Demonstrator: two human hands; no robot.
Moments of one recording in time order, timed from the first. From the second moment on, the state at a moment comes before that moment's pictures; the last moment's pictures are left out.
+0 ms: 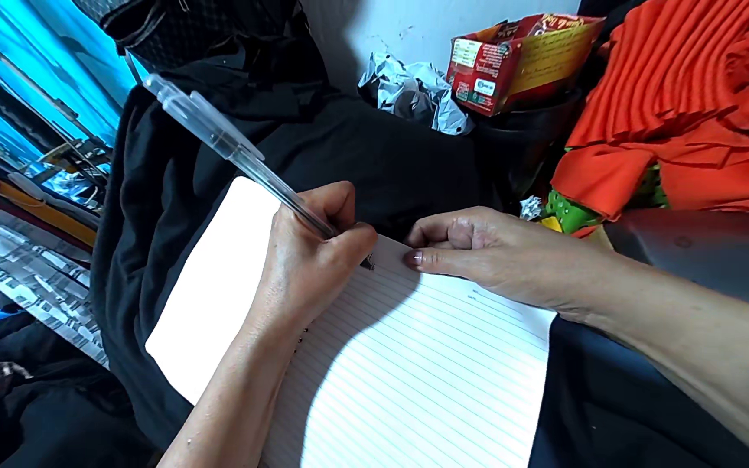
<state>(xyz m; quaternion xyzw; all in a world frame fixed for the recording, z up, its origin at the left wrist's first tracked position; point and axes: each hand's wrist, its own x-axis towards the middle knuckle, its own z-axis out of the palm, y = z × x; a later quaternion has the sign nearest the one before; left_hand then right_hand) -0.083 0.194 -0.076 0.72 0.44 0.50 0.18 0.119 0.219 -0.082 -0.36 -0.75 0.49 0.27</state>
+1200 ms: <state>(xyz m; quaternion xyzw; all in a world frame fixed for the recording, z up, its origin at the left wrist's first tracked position) -0.071 0.176 -0.062 0.70 0.44 0.51 0.25 0.119 0.224 -0.082 -0.36 -0.76 0.47 0.26</state>
